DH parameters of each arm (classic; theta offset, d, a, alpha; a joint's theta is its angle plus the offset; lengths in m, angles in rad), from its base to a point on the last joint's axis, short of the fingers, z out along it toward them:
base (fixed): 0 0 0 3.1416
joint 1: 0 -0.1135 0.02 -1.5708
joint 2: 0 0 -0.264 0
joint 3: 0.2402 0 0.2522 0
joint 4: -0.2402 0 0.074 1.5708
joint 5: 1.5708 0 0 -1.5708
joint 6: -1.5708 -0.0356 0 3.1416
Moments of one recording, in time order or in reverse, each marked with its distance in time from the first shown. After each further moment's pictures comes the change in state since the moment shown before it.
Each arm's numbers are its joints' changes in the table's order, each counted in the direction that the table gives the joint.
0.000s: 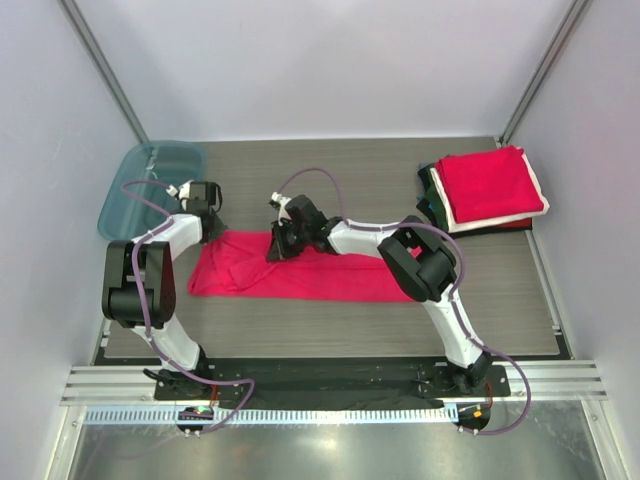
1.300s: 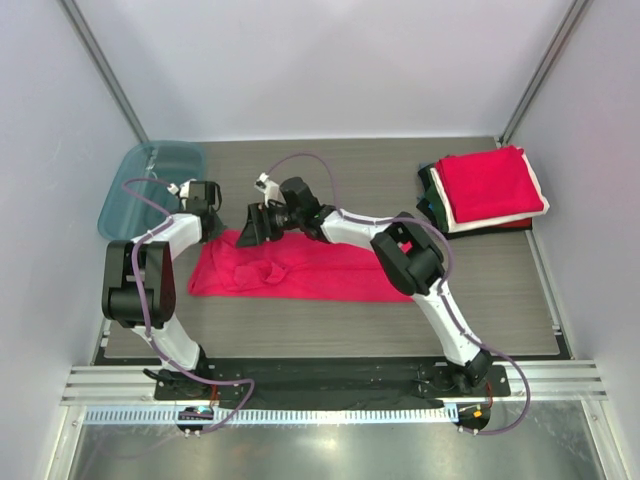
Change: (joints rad) left arm -0.003 0.000 0.003 0.005 0.010 -0.040; right arm 0.021 -0.094 0.197 0.179 -0.296 -0.091
